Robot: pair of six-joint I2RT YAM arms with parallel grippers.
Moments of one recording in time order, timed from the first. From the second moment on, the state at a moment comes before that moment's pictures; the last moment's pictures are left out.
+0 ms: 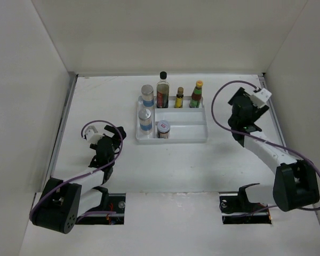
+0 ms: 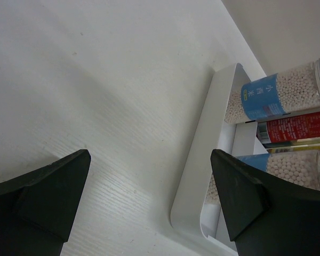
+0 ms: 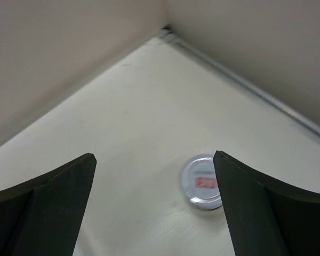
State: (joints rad) left arm -0.26 1.10 0.11 0.68 -0.42 -0.93; right arm 0.28 1.29 0.78 0.30 0.87 0.39
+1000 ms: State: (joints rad) left arm -0.26 1.10 0.11 0.68 -0.41 -0.93; right arm 0.06 1.56 0.80 0.12 0.66 0.49
